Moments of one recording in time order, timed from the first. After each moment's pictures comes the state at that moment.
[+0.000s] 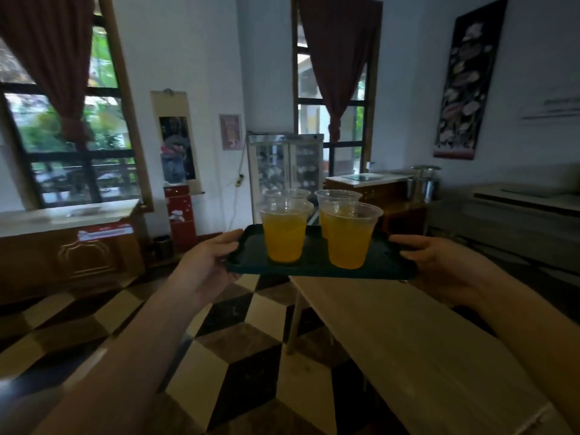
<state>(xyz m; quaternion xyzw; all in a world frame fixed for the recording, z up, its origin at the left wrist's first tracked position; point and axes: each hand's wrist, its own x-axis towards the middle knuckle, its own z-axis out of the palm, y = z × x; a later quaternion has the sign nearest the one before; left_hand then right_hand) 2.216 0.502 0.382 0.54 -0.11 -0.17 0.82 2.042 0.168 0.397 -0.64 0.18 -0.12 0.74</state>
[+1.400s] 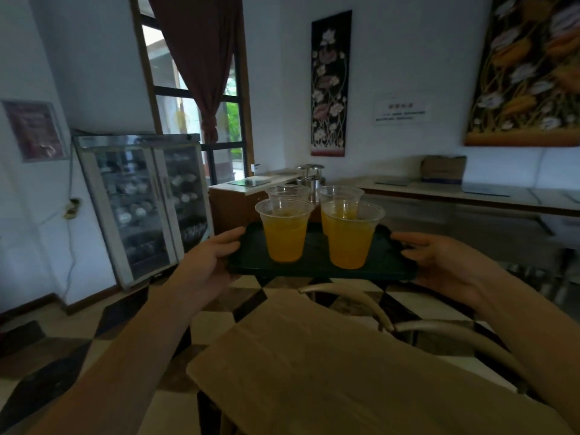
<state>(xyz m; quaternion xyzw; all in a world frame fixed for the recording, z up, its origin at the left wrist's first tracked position) 2.790 0.104 0.377 0.49 -0.23 -0.38 0.75 2.470 -0.094 0.393 -0.58 0.35 -0.29 0.68</state>
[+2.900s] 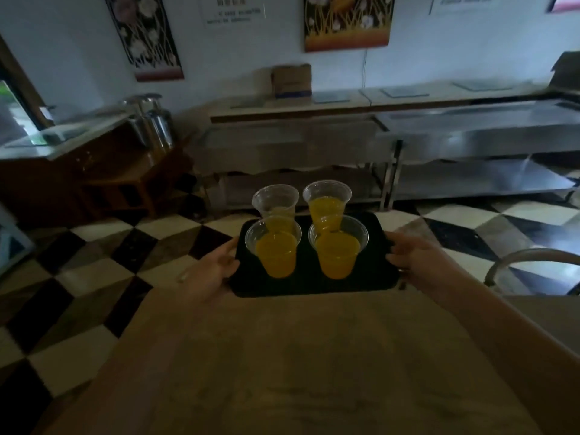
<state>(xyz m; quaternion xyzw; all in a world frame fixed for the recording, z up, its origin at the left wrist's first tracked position) 2.781 -0.287 0.199 0.55 -0.41 -0.56 0.46 2.412 -0.275 0.236 -0.45 0.58 -0.42 0.54</state>
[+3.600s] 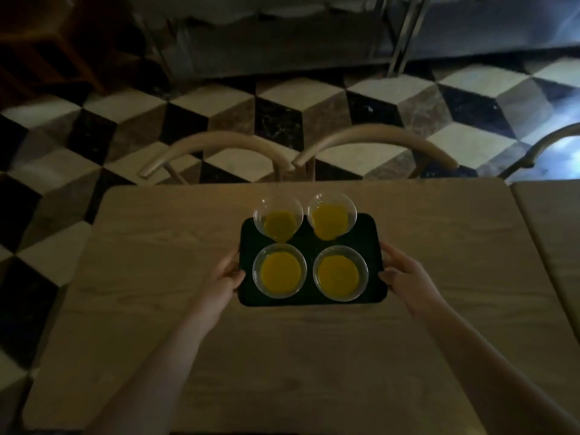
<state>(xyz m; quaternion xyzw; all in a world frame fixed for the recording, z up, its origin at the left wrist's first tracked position) 2.793 -0.247 -0.054 0.68 -0.33 -0.59 0.27 2.428 -0.244 -0.057 -0.36 0.64 -0.32 0.60</state>
